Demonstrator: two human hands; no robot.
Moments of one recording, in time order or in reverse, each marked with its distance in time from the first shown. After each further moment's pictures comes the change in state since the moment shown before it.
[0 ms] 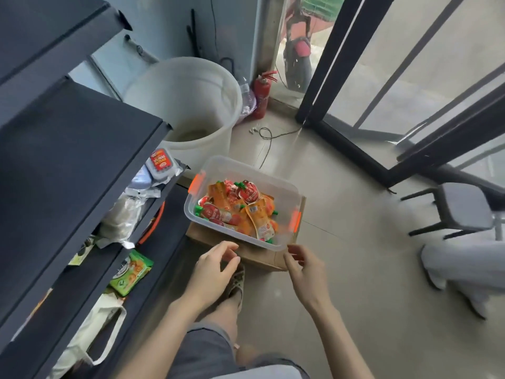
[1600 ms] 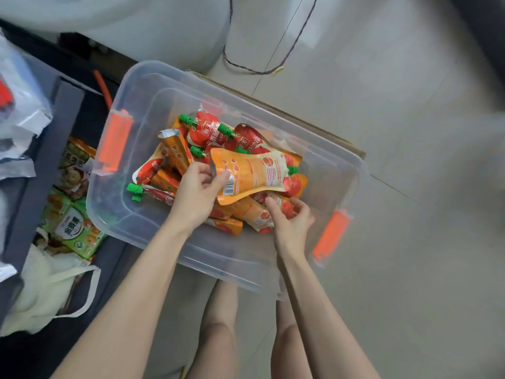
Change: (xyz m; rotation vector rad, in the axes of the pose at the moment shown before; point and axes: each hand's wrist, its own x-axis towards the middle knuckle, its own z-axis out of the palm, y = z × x) left_hand 0.346 -0.150 0.116 -0.327 0.107 -0.528; right_hand 0.287 0.175 0.184 0.360 -0.023 0.787
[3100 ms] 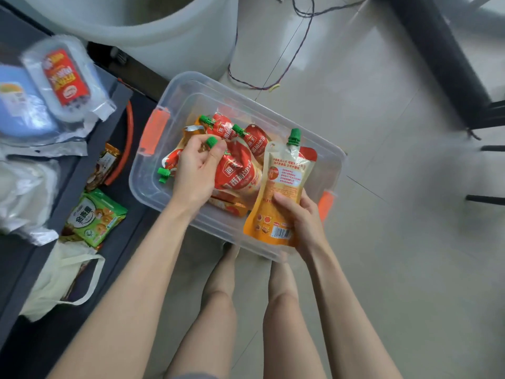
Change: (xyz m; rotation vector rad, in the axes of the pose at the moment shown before) left_hand -0.067 0.051 -0.046 -0.294 0.041 0.233; right_hand -0.082 -0.048 -0.050 0.276 -0.493 -0.079
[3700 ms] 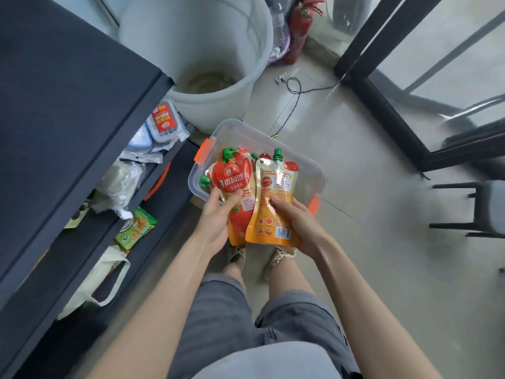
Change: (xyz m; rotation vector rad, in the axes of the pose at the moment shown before) left_hand -0.177 0.062 -0.059 -0.590 -0.119 -0.209; right_hand -0.165 -0.045 0.064 -0.156 -0.225 0.085
